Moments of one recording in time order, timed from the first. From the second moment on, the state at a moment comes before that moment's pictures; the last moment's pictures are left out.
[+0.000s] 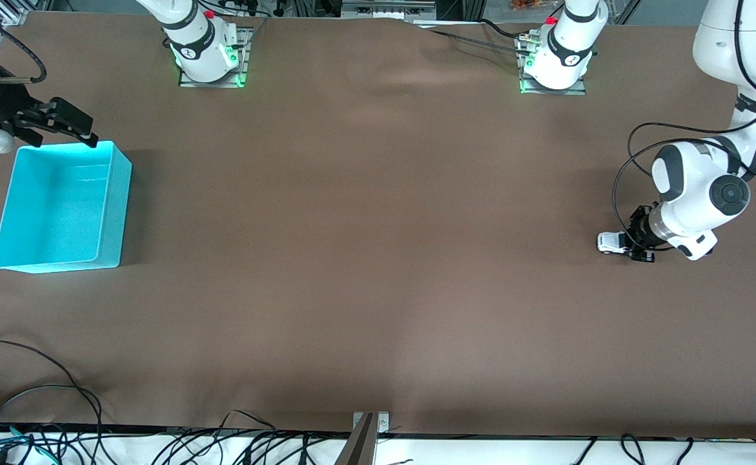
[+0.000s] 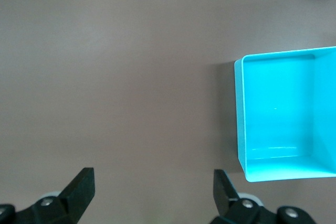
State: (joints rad) left arm 0.12 0.46 0.09 -2.11 0.04 2.52 -1.31; right arm 0.07 -0.05 -0.02 -1.64 0.03 1.57 0.06
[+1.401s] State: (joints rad) left arm 0.18 0.37 0.08 -1.81 0.11 2.10 -1.08; right arm 0.07 -0.05 -0.02 -1.64 0.03 1.57 0.06
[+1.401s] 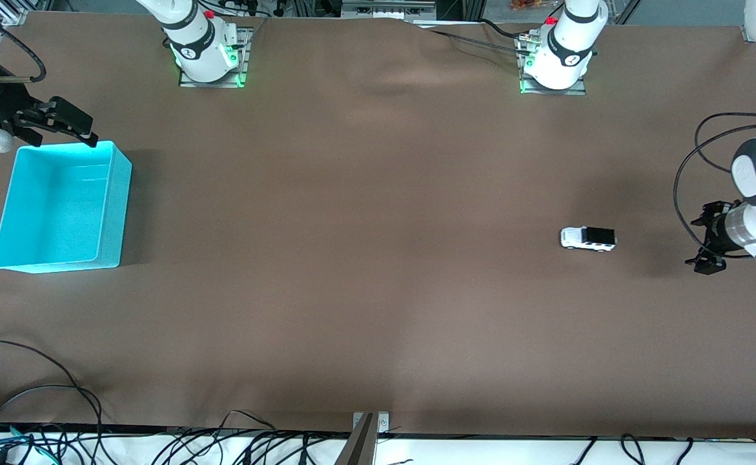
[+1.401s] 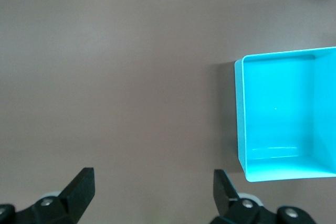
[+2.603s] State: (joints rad) left arm 0.18 0.26 0.03 -1.40 0.04 1.68 -0.16; right arm 0.07 -0.05 -0.02 -1.64 0.04 1.57 0.06
